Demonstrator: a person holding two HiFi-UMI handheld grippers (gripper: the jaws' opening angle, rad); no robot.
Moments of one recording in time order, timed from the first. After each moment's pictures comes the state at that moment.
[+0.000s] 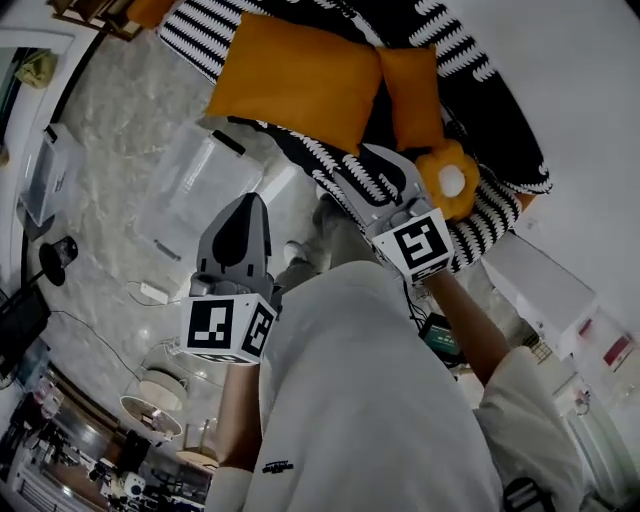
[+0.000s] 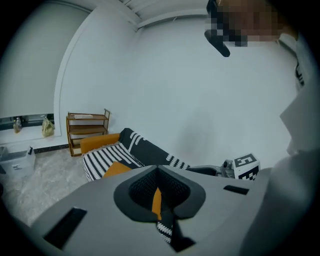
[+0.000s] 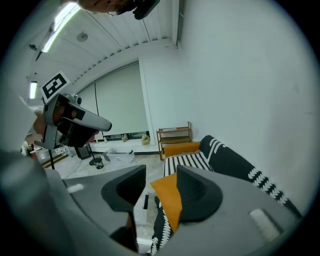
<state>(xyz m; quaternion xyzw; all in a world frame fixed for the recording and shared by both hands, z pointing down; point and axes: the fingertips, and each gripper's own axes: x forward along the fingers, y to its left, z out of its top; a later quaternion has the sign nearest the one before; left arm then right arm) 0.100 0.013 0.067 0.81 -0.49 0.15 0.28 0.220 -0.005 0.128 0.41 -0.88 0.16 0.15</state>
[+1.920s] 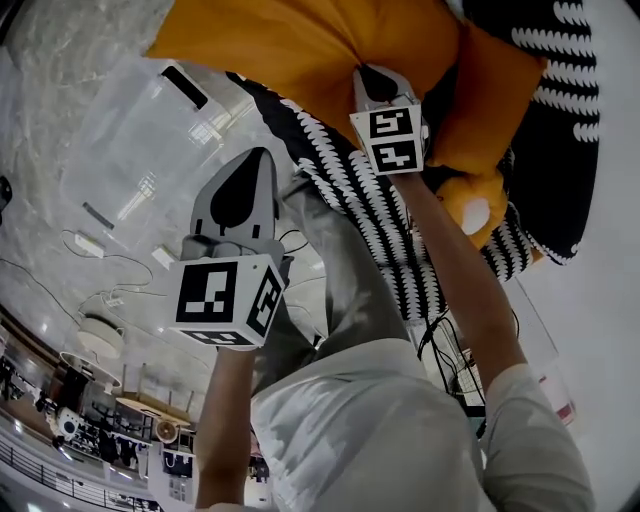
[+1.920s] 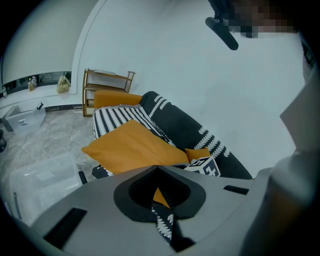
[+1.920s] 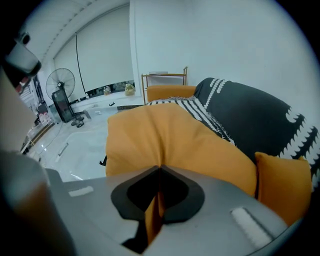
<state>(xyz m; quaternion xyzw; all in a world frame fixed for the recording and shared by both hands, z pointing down) 0.097 -0.067 0.388 0.71 -0.53 0.19 0.42 0.230 -0.159 0.568 0.41 -0.81 0.21 0.36</state>
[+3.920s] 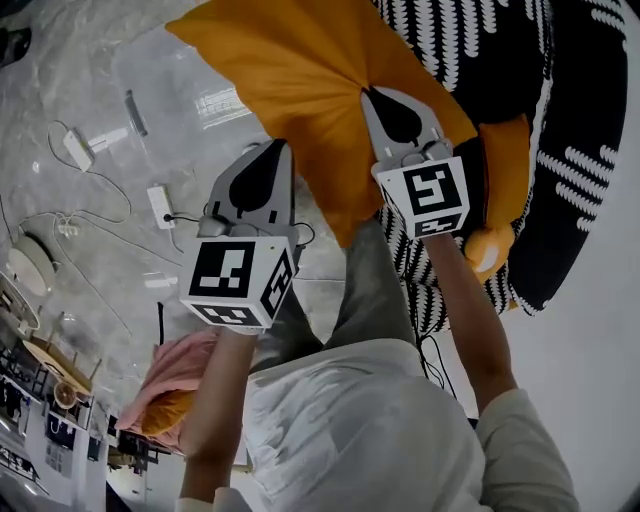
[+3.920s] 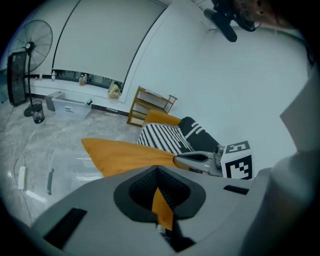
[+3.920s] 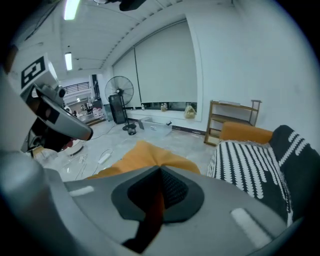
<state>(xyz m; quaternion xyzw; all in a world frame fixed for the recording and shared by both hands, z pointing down) -0.191 0.087 0.348 0.61 -0.66 0.08 0.44 -0.130 -0.015 0.396 0.17 -0.93 0.10 0.30</state>
